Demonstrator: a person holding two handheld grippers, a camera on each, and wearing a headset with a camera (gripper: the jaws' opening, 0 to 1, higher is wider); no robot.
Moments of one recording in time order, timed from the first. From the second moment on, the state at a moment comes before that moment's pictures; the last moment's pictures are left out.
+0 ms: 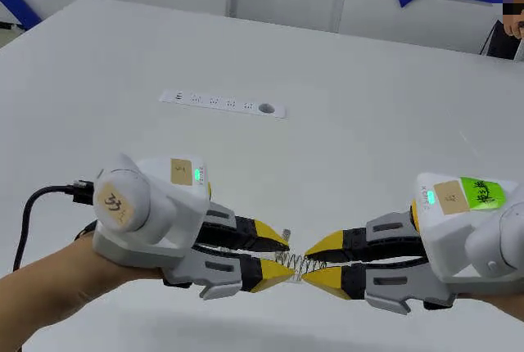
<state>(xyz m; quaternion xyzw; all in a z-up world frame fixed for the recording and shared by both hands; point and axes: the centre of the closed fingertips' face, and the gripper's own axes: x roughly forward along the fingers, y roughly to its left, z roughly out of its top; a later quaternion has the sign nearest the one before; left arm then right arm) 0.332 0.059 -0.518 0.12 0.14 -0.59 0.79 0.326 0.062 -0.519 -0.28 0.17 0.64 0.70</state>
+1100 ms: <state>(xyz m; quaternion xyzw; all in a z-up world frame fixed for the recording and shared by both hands) 0.327 0.058 -0.516 0.16 0.13 -0.61 0.77 0.328 0.059 -0.520 -0.28 0.17 0.64 0.69</state>
